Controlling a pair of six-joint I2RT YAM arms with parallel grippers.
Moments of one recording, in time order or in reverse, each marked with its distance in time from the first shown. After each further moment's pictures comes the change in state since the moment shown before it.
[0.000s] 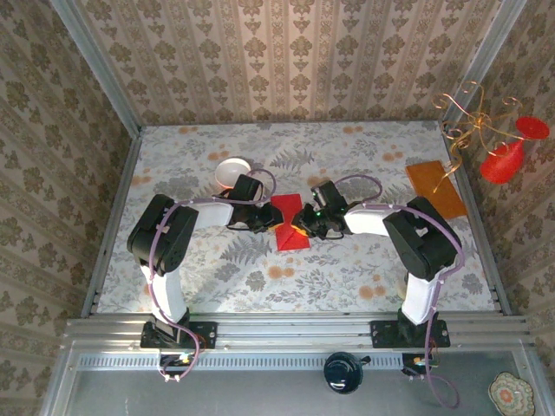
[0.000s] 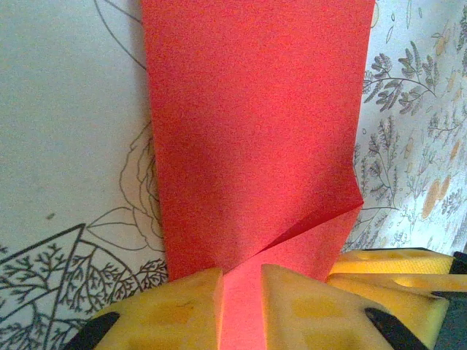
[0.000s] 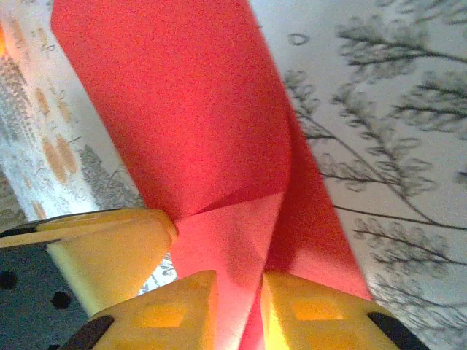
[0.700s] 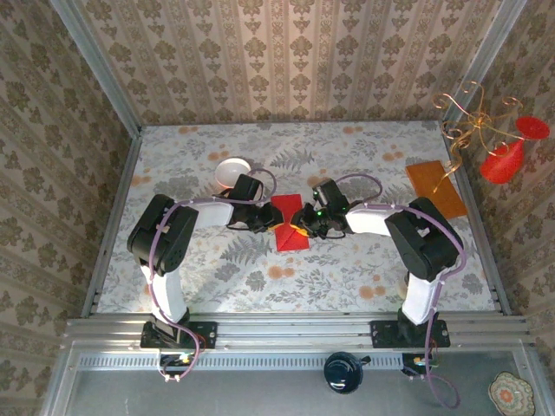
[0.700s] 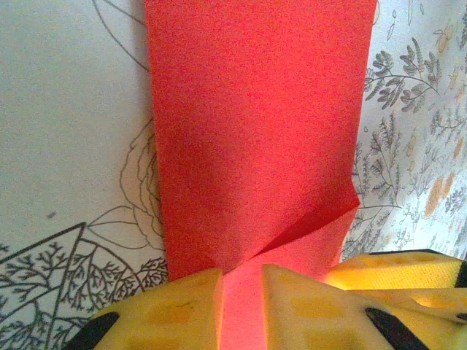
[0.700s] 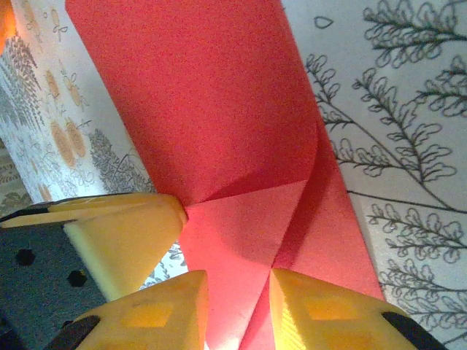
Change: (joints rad) left arm 0.000 0.000 0.003 -0.008 -0.001 0.011; right arm -0.011 -0.015 0.000 -0.023 -0.035 -0.031
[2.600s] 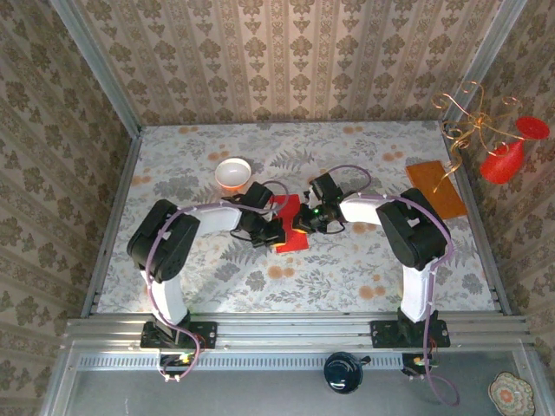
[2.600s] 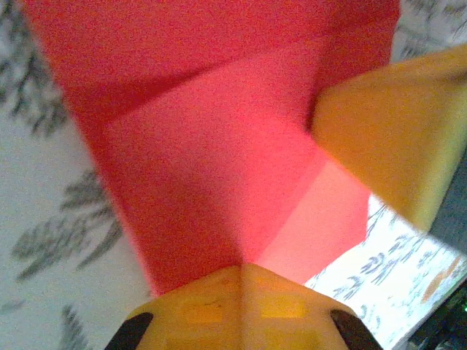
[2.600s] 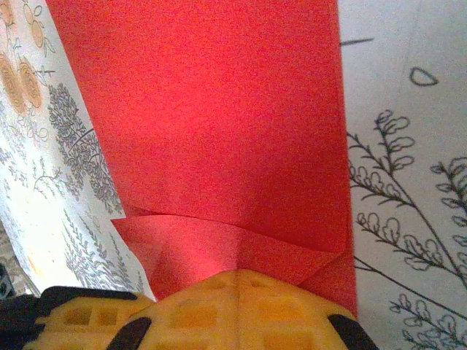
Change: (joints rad) left arm -0.110 -0.066 -0.010 -0.268 -0.012 0.119; right arm -0.037 0.116 0.146 -0.179 -0.081 -0.330
